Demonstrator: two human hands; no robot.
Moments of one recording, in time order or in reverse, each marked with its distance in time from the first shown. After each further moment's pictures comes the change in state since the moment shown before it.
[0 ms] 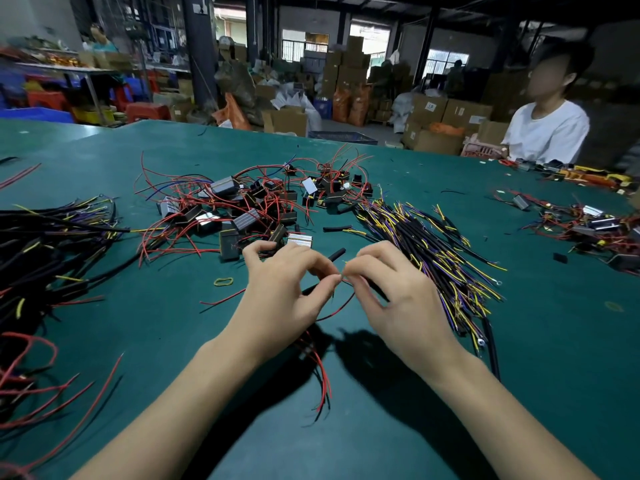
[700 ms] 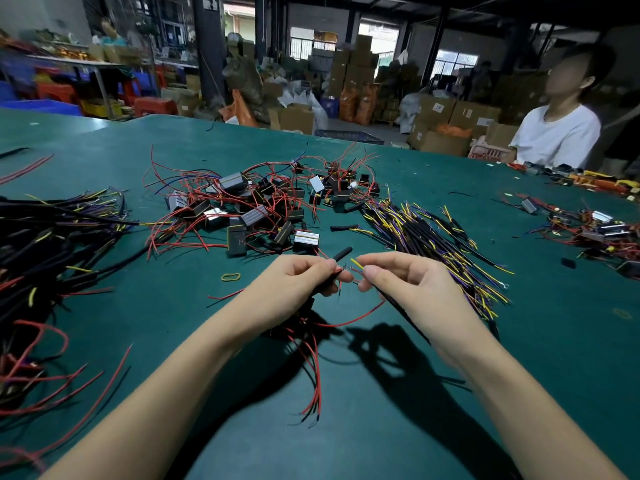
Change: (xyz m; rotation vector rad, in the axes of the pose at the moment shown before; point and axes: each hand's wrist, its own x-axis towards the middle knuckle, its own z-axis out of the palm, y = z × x) left_hand 0.010 -0.003 -0.007 -0.692 -0.314 -0.486; right_hand 0.009 -0.002 -0.015 0.708 -0.187 0.615
